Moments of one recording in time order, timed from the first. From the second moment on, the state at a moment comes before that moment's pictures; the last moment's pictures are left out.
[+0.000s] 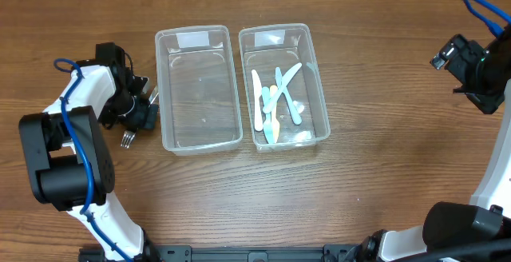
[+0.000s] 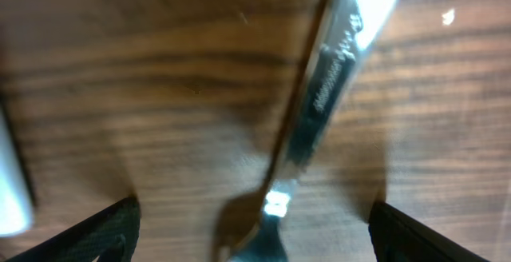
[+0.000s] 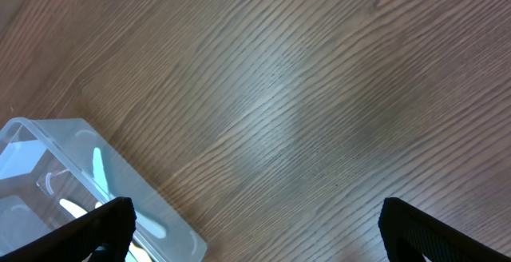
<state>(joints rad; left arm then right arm) 0.16 1.98 1.27 -0.92 -0.04 0.29 -0.37 1.66 1.88 -1.42 -0.08 0.36</state>
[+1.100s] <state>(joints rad) 0.15 1.99 1.27 -1.02 -0.07 0.21 -0.37 1.66 1.88 -1.41 -0.08 0.36</state>
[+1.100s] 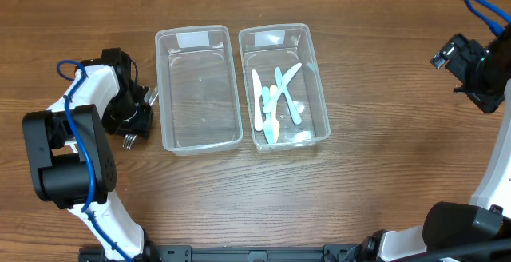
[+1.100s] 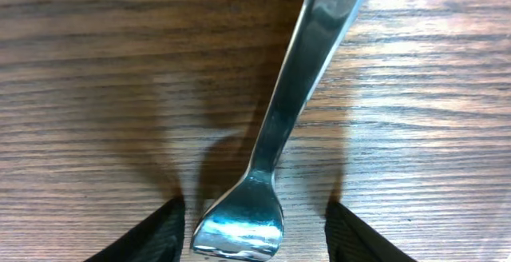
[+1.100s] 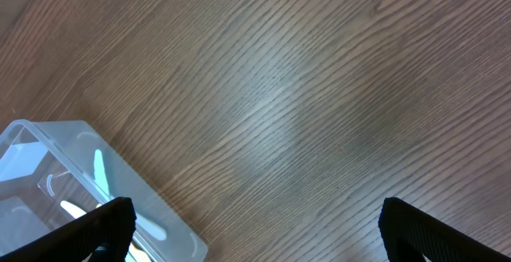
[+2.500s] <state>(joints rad) -0.01 1.56 1.55 -1.26 -0.06 -0.15 -0.37 1.66 1.88 -1.41 -0.07 0.36</state>
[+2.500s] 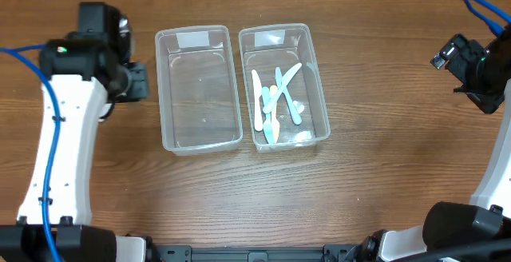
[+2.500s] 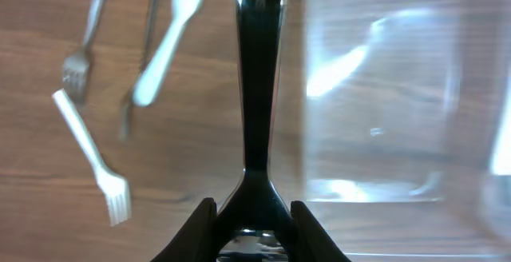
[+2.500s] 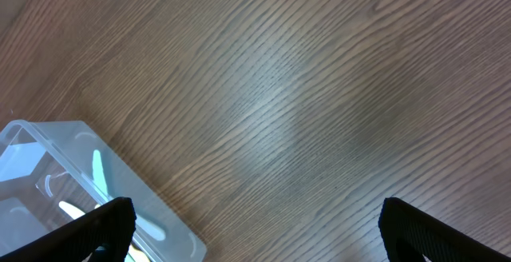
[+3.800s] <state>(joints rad) -0.09 1.70 2.04 -1.44 -0.22 -0.08 -0.37 1.66 1.88 -1.42 -0.08 0.36</state>
